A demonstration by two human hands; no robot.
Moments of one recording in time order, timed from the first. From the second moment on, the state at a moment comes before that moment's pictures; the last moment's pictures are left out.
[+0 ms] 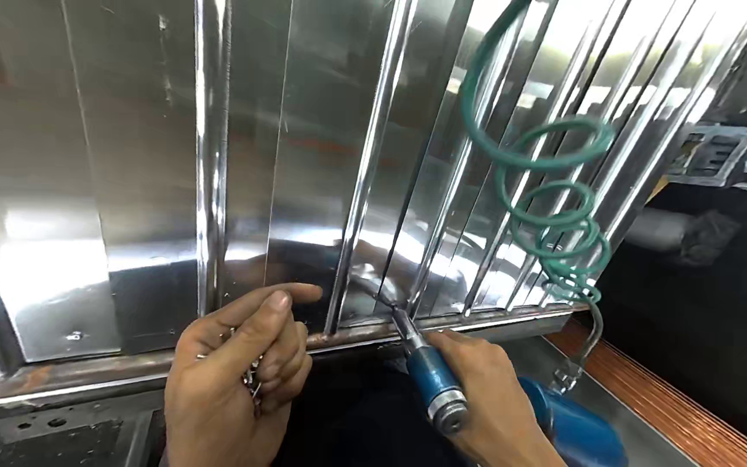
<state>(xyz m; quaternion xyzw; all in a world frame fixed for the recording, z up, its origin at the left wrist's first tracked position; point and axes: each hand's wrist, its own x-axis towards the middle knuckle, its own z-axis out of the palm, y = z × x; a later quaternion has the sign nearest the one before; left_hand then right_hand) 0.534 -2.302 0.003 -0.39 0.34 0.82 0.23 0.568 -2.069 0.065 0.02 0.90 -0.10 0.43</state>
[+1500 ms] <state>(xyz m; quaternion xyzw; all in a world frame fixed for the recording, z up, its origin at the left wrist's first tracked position) 0.652 -2.171 0.097 -0.42 0.06 0.86 0.27 0.725 -2.039 0.147 0.08 0.87 -0.48 0.08</state>
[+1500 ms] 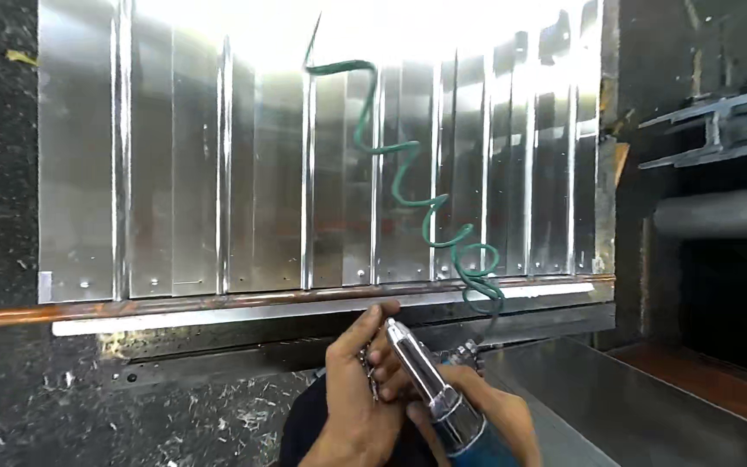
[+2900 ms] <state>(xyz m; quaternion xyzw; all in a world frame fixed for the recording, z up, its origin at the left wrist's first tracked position) 0.707 -2.182 0.097 -0.34 0.24 0.84 0.34 0.794 -2.000 0.136 -0.01 0.93 -0.36 0.09</state>
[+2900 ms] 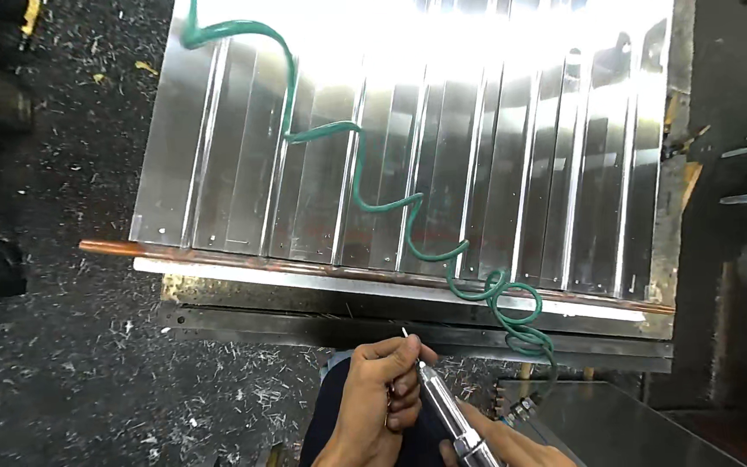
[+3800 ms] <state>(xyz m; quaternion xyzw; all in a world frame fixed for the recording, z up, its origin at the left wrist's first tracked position) 0.557 -2.248 -0.009 -0.37 0.44 0.74 0.34 0.642 -1.985 0.054 0.18 0.89 -0.27 0.31</state>
